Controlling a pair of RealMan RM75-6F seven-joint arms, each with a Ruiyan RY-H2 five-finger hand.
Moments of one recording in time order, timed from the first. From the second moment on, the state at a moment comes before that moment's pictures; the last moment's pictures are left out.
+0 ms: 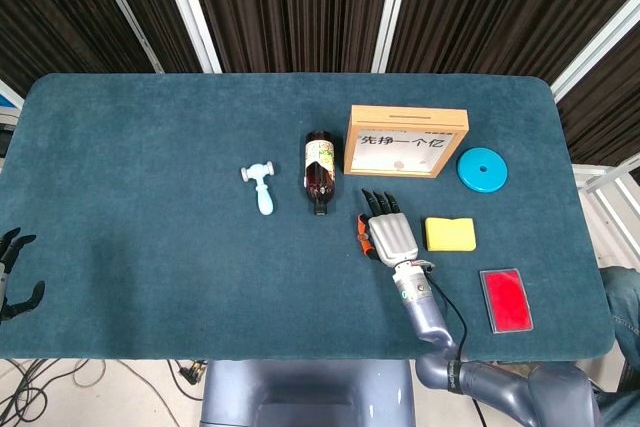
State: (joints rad) left arm -0.12 -1.00 -0.06 -1.73 1.19 1.23 -0.04; right arm 0.66 -1.96 0.24 -0.98 -1.24 1.05 -0.24
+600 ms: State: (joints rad) left arm -0.12 -0.99 -0.06 -1.74 1.18 1.23 -0.03; right arm 0.66 -1.95 0.25 -0.99 -1.23 1.05 -0.24
